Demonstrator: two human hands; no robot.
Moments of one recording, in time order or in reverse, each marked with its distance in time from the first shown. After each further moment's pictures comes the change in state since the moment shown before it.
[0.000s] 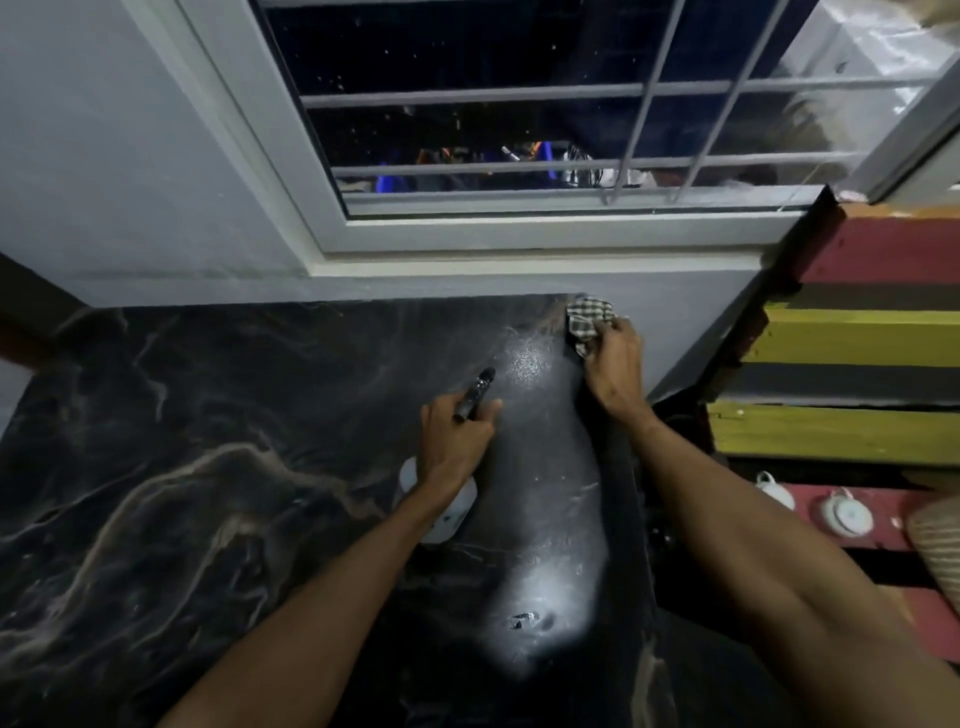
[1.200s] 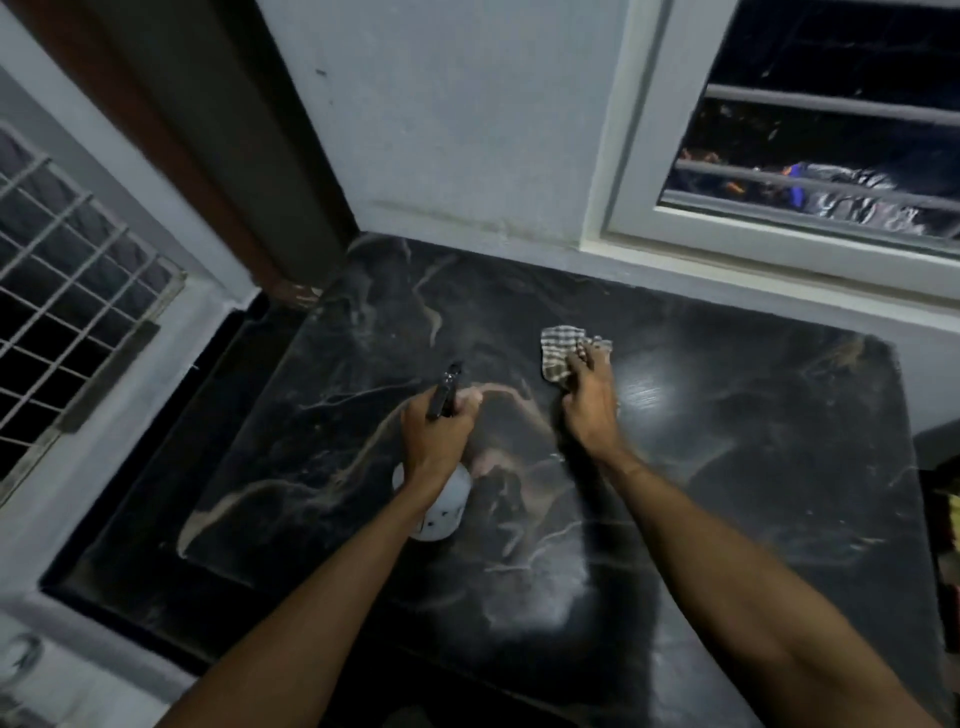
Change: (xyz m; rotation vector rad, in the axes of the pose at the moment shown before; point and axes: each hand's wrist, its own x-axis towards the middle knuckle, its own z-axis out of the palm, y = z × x) left_hand -0.004 -0.193 -0.306 -0.151 0.397 -0.112; right_hand -0.176 -0.290 0.197 0.202 -0.307 -0.292
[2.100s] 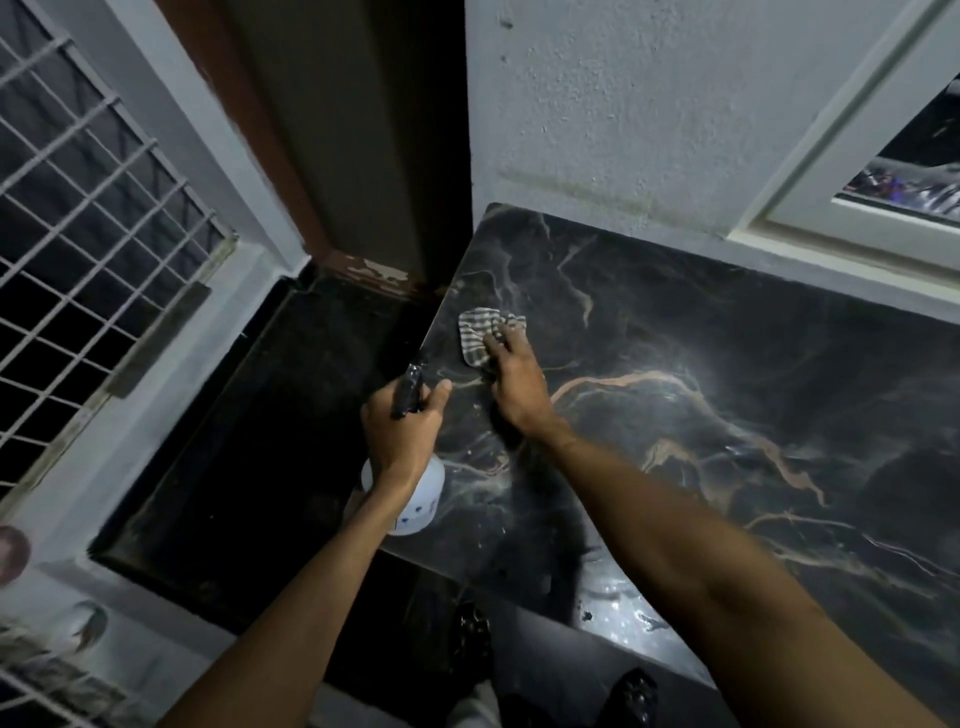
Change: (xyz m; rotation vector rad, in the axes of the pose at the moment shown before) left_hand 0.078 -0.110 -0.227 0.027 0.126 -0.022; right_hand -0.027 -0.227 0.223 -0.134 -0.227 -0.282
